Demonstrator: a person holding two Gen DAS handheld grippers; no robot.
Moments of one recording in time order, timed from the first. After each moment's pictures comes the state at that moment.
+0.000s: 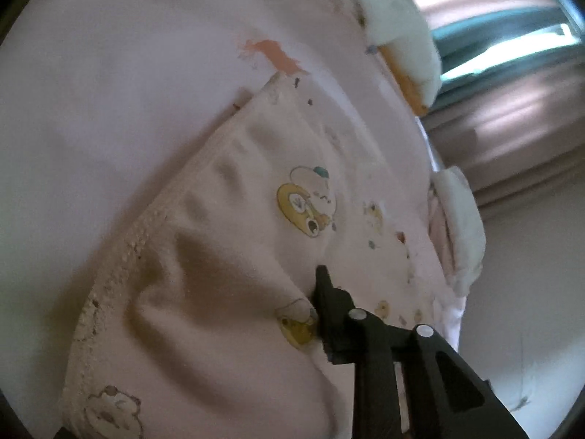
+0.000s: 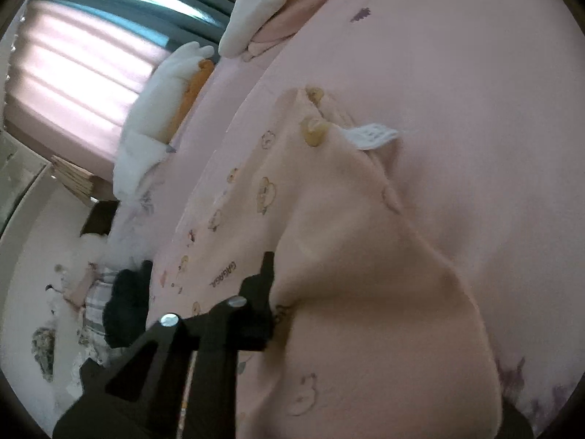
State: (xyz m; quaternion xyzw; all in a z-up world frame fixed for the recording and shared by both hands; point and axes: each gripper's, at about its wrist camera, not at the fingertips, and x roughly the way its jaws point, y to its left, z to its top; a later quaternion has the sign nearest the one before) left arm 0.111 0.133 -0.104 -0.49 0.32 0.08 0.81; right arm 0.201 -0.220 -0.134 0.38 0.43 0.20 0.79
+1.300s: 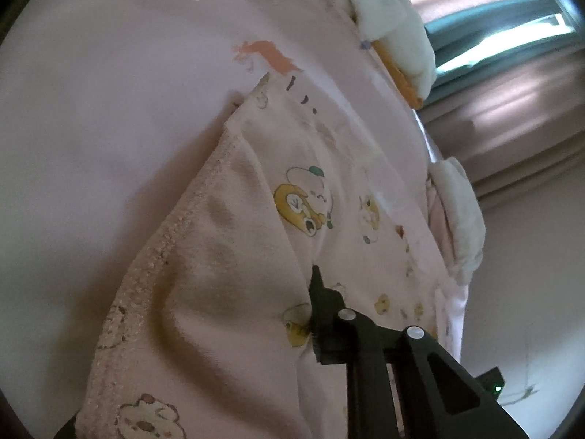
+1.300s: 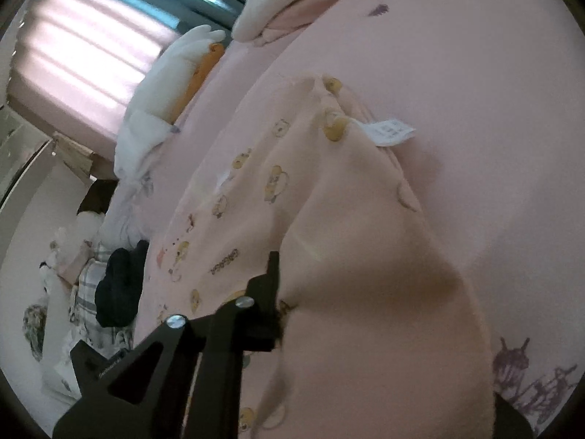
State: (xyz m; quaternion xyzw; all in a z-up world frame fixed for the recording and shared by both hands) left arm 0.111 0.140 -0.101 -0.47 0.33 0.08 0.81; right arm 0.205 -0.205 -0.127 0.33 0.45 0.21 0.80
